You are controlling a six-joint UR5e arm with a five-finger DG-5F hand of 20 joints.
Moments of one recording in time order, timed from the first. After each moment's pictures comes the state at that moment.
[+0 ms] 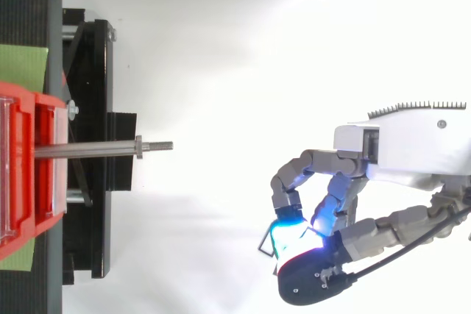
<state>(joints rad) 0.19 -2.17 -1.16 -3.41 -1.44 0.03</state>
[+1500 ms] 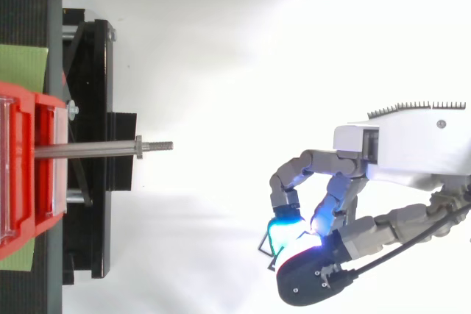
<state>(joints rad) 0.19 -2.17 -1.16 -3.41 -1.44 0.03</state>
